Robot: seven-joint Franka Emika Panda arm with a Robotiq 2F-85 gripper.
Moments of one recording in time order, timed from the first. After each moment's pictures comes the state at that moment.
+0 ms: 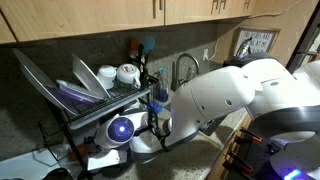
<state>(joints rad) 1.01 1.03 -0.51 -1.35 -0.49 2.91 1.79</state>
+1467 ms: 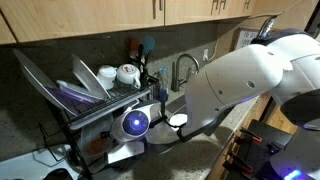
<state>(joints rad) 1.12 0.85 -0.61 -1.65 -0.59 2.91 1.77</state>
